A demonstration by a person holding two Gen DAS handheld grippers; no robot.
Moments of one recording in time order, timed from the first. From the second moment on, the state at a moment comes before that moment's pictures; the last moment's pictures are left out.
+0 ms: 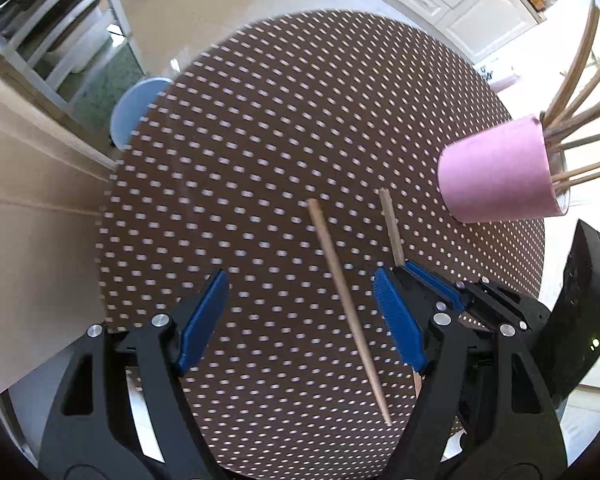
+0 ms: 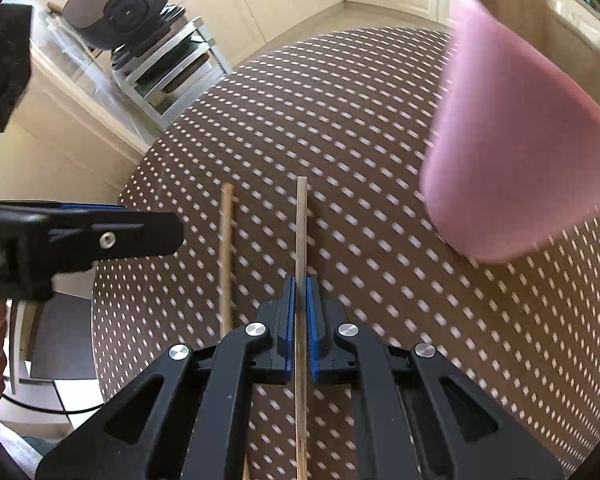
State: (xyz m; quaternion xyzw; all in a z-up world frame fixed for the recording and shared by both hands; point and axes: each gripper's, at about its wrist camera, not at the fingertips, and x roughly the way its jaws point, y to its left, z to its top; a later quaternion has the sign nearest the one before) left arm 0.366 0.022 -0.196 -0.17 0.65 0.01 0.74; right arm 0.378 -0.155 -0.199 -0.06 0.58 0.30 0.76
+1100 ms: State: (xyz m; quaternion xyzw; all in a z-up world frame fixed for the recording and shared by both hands) left arm 0.392 -0.001 -0.233 -0.13 0.68 0.04 0.72; right arm 0.395 -0.142 -0.197 -0.10 0.59 0.29 0.75
